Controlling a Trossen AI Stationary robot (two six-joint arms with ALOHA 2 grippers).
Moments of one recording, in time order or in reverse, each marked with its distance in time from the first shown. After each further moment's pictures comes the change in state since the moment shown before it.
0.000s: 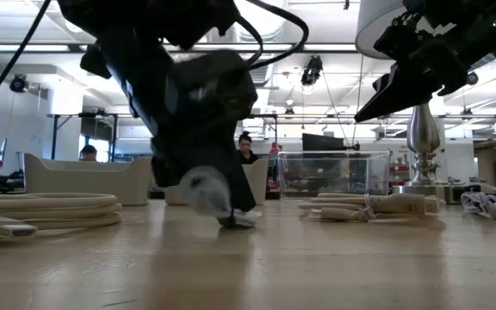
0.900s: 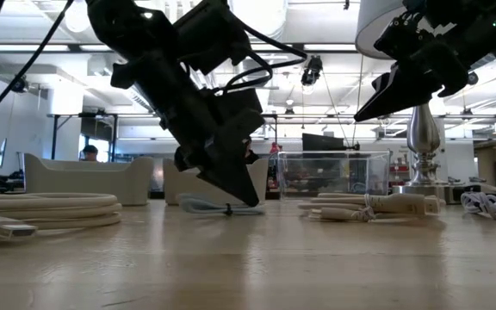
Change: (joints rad) left arm 0.123 -0.003 -0.002 -0.008 -0.197 0.186; right arm 0.000 0.000 0.000 0.001 0.000 -0.017
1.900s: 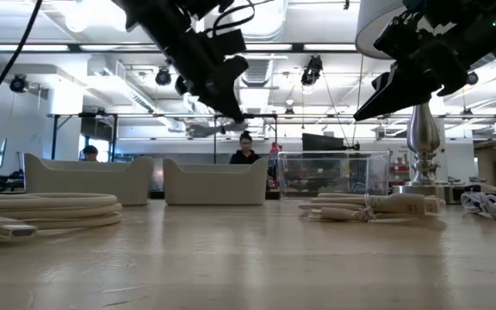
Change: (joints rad) left arm 0.198 -0.305 0.084 -0.239 -0.212 0.357; right arm 0.000 0.000 0.000 0.005 0.000 0.003
